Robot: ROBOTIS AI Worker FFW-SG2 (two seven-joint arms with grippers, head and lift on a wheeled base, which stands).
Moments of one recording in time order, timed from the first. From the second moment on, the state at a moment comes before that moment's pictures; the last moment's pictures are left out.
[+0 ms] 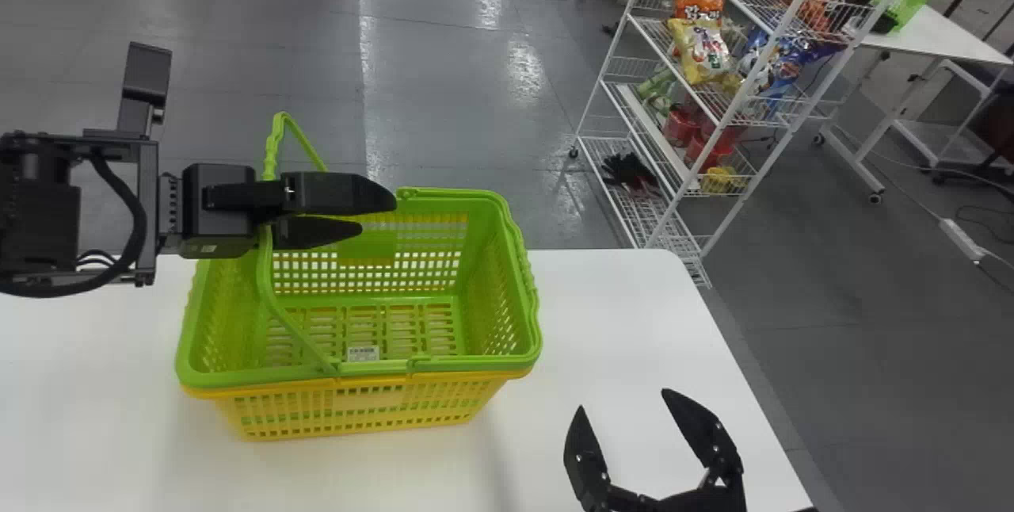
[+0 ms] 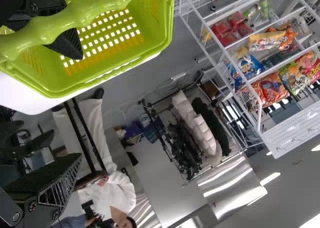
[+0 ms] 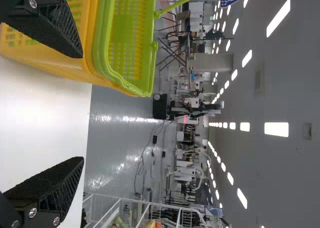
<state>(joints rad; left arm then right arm) -0.52 0.23 -0.17 -1.44 1.03 1.30 -0.50 0.74 -0.06 -0.13 -1.97 -0.06 -0.29 0.16</state>
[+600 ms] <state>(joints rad) -0.56 0.21 -0.17 -1.42 1.04 1.30 -0.49 0.62 -0.06 -0.20 -2.08 -0.05 0.08 0.16</state>
